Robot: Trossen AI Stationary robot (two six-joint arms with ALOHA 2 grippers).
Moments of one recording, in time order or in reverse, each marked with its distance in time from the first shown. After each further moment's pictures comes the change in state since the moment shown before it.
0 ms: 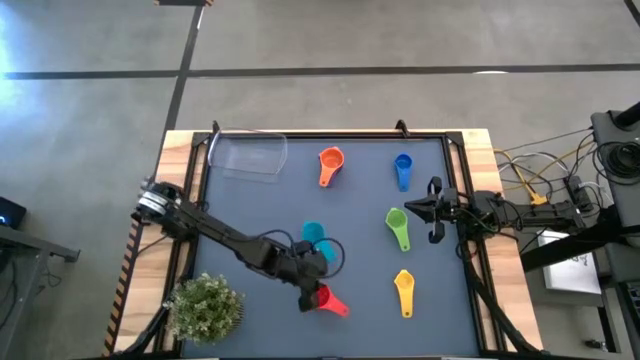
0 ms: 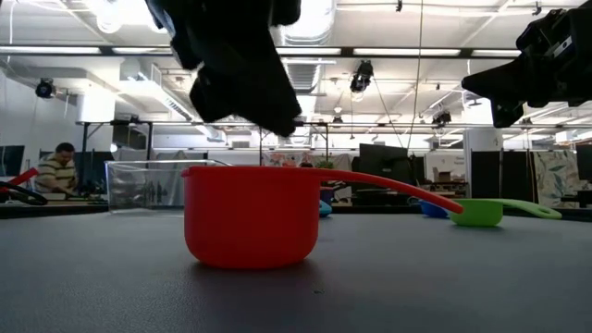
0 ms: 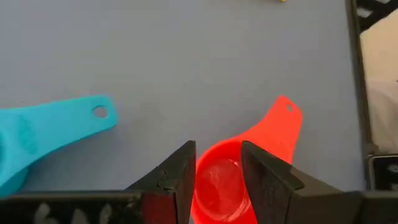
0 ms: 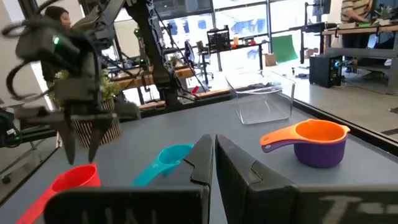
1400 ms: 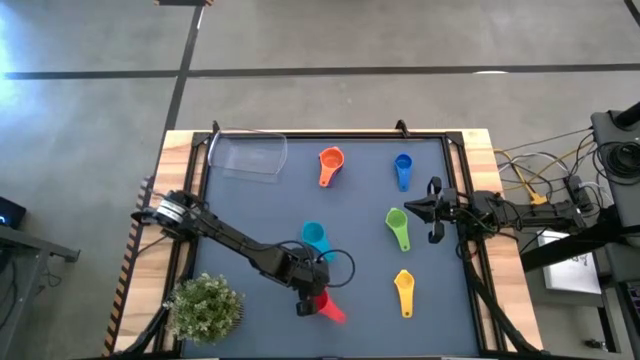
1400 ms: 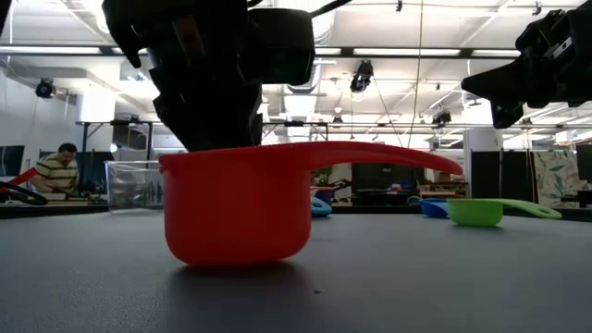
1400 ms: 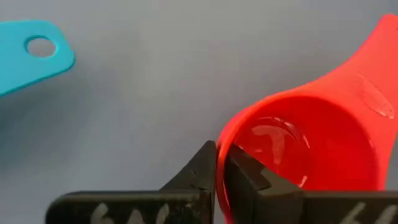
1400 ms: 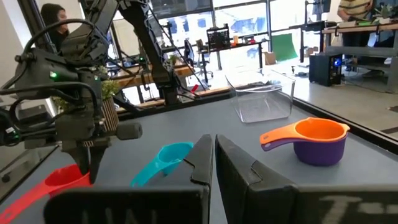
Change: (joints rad) left arm -0.003 0.142 0.075 -0.135 0.097 0.059; right arm 0.000 0.008 0.000 0.000 0.000 0.000
